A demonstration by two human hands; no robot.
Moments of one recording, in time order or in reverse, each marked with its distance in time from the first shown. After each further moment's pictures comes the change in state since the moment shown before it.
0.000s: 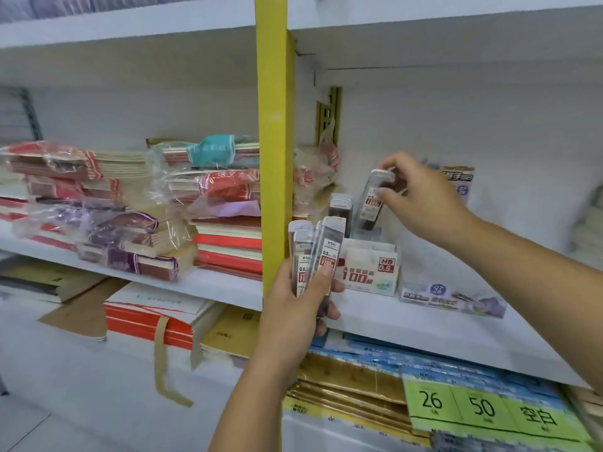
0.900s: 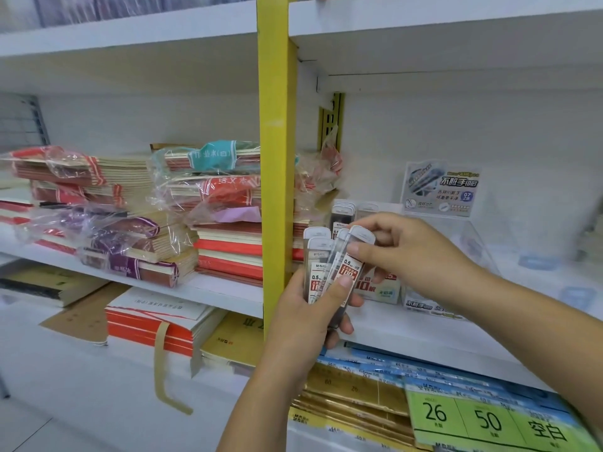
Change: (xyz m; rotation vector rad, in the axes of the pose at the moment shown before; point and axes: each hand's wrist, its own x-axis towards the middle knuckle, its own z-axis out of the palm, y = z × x) left_hand -0.001 0.004 0.007 -0.020 -0.106 -0.037; right_hand -0.055 -0.043 0.002 0.560 -0.385 0.178
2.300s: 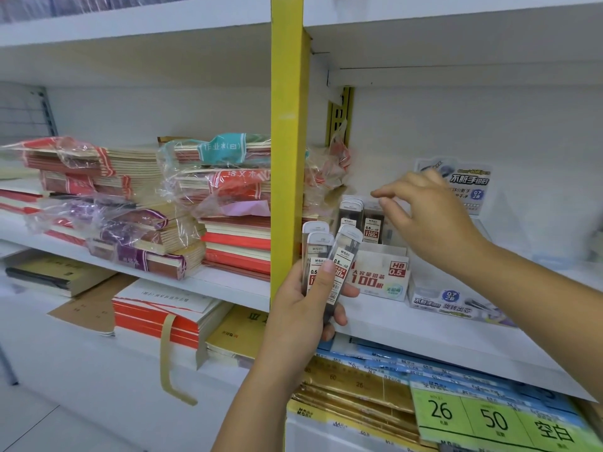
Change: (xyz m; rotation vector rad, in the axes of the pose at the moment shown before) left_hand 0.001 -0.001 -0.007 0.018 0.047 0.018; right_hand 0.041 0.023 -0.025 -0.815 0.421 -0.268
